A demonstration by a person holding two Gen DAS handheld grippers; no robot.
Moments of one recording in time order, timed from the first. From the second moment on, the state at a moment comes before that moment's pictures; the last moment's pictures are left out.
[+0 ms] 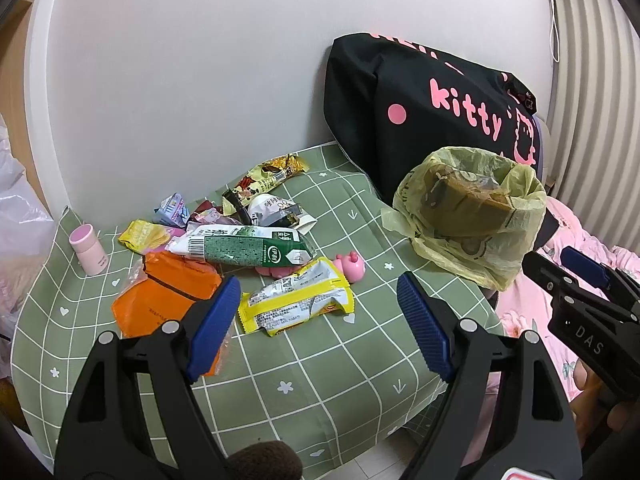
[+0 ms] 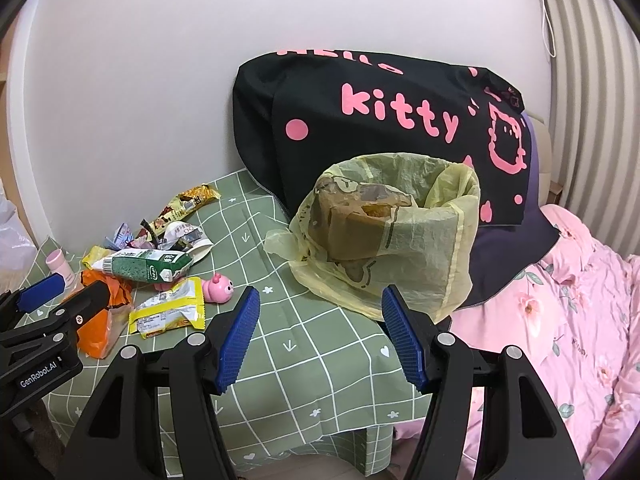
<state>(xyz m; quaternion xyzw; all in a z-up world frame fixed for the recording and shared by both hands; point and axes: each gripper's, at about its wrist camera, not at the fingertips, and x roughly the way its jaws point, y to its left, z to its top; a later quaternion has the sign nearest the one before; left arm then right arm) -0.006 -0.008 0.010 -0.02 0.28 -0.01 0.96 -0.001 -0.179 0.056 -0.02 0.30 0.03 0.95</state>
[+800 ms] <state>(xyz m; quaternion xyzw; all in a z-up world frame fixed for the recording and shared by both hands) -0.008 -0.011 0.012 -0.02 0.27 -0.02 0.96 -0.001 -0.180 0.055 -0.02 0.30 0.03 0.95</state>
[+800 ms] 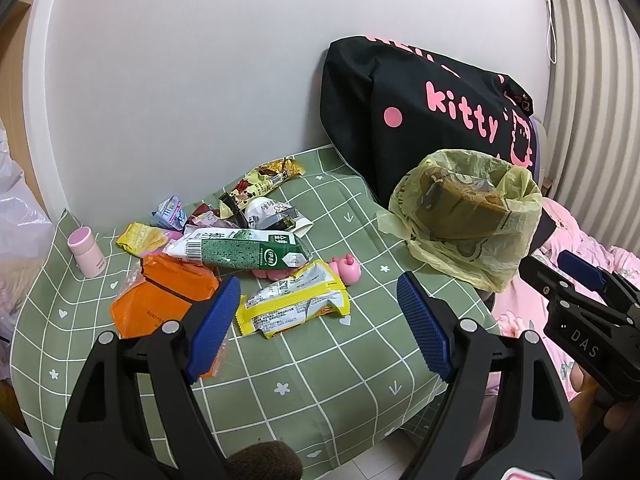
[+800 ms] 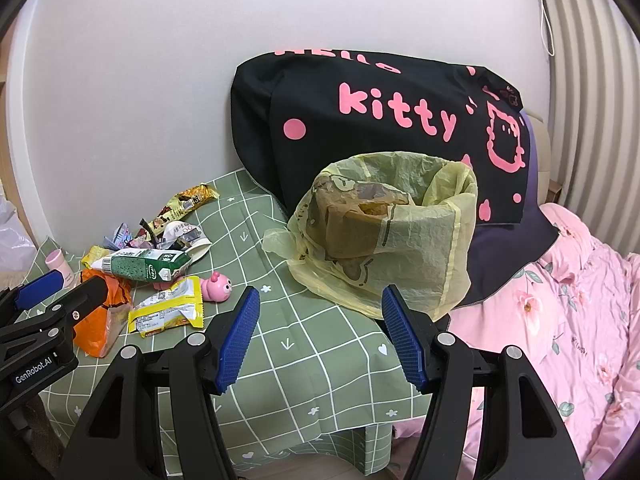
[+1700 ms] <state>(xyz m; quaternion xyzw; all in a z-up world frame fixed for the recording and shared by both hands) -0.009 -0.016 0.013 -0.02 0.27 -0.02 0.96 -0.003 -0.182 0.055 -0.02 0.29 0.03 0.96</state>
